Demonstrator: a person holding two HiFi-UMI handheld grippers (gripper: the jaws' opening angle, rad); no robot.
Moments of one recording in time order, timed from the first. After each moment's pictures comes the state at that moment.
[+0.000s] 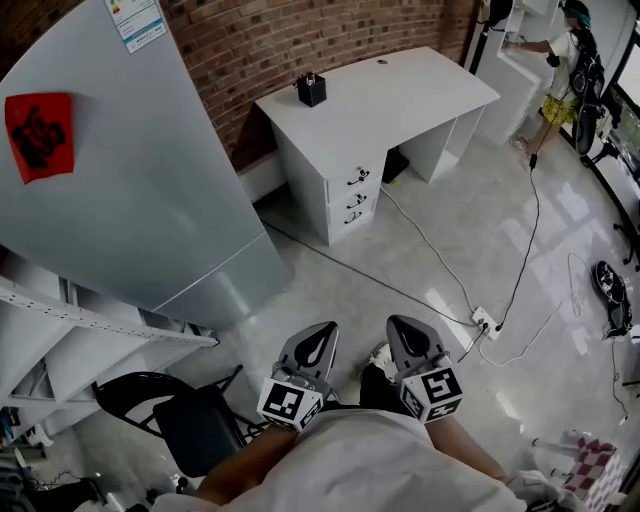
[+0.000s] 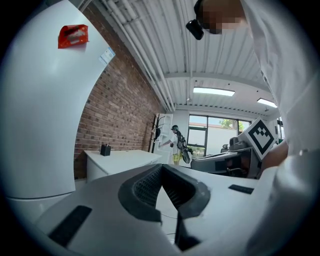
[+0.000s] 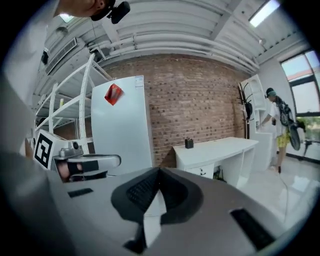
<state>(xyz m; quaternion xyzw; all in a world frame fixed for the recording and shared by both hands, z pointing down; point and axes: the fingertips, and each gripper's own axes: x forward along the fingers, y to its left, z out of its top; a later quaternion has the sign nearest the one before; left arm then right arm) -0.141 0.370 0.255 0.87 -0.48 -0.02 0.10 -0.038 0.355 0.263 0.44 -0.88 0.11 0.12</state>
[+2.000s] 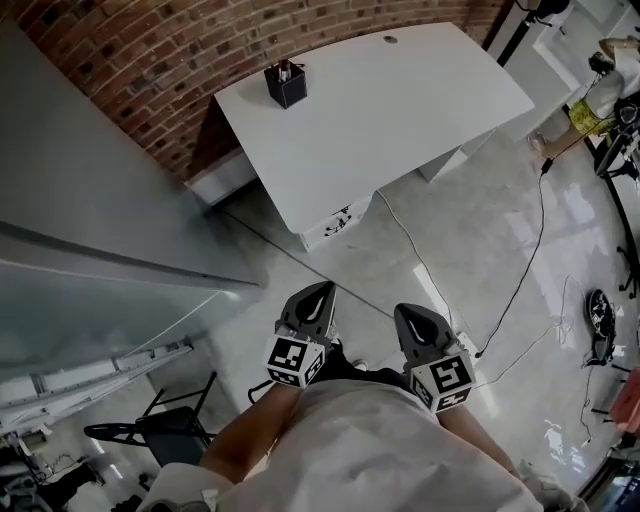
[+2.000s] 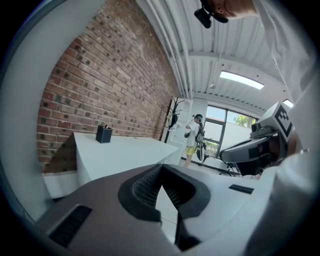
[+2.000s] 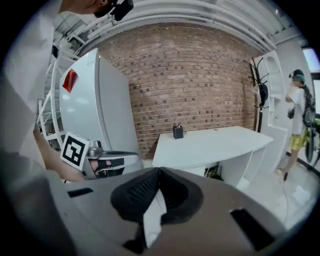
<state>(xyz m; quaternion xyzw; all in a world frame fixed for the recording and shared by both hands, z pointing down) -0.085 -0.017 0.349 0.84 -0.51 0.02 0.18 0.035 0.014 0.314 0.39 -0.88 0.16 0.22</state>
